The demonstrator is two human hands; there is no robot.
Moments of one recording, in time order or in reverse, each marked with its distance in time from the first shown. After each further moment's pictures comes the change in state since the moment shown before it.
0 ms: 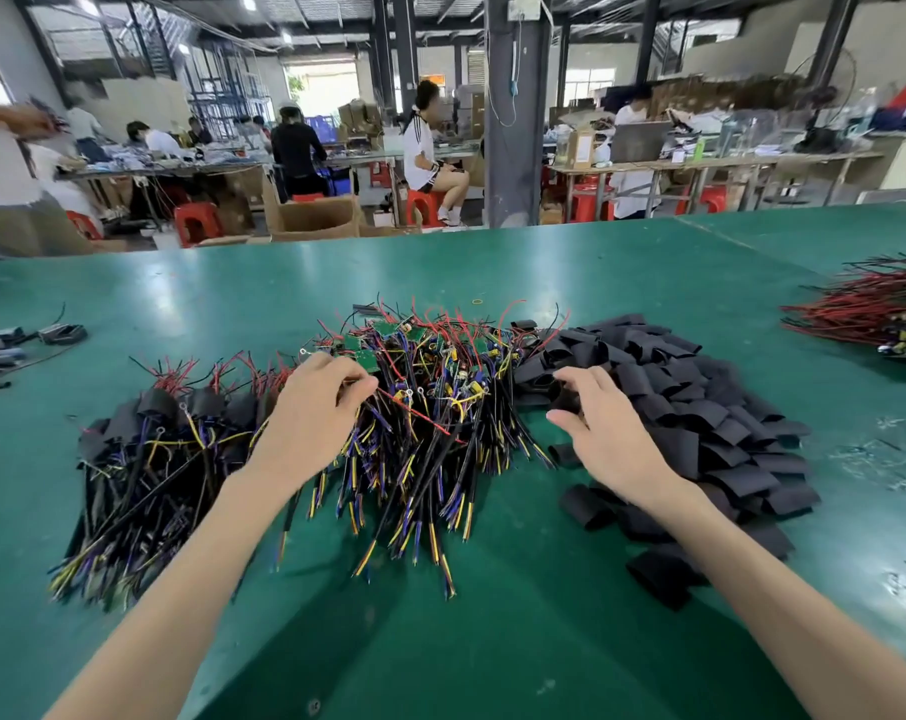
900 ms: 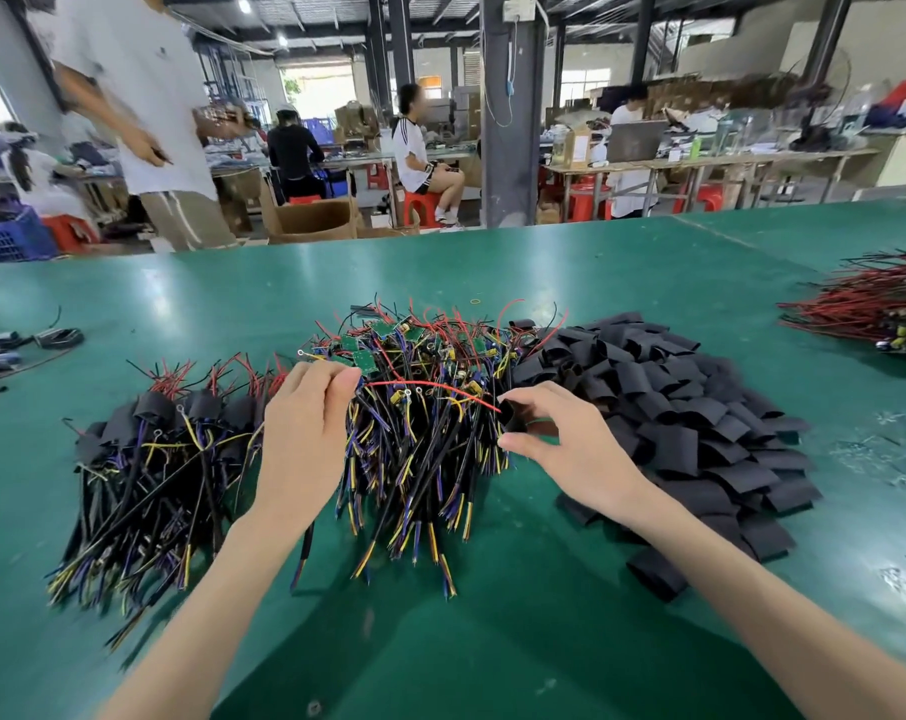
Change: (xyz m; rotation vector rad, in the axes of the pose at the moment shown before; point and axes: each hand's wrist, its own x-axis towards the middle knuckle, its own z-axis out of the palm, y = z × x) left_hand -0.031 0.022 -0.002 -0.193 0.307 0.026; right_hand -0.012 -0.033 0.010 0.328 -0.040 -0.105
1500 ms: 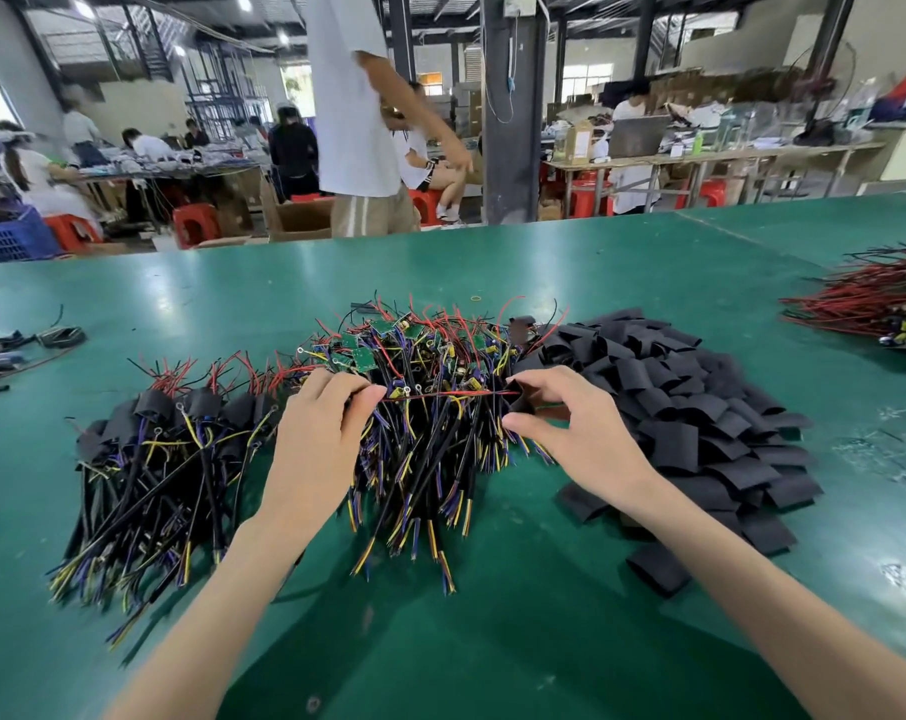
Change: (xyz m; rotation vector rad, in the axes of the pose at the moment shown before) left_hand -0.008 0.000 0.003 0.105 -0.123 0.054; right_hand 0.000 -0.005 -0.007 0.082 0.107 -0.008
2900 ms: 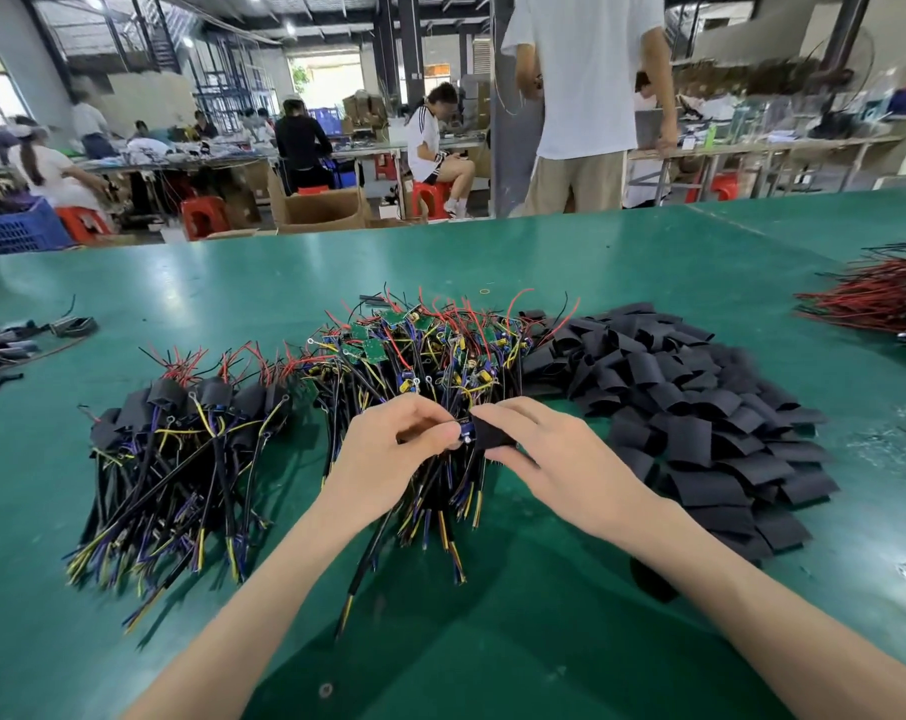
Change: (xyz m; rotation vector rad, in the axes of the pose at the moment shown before) left_hand -0.012 0.029 0.012 -0.583 -0.380 -0.224; right_hand -0.016 -0.004 0.019 -0.473 -0.253 -0.356
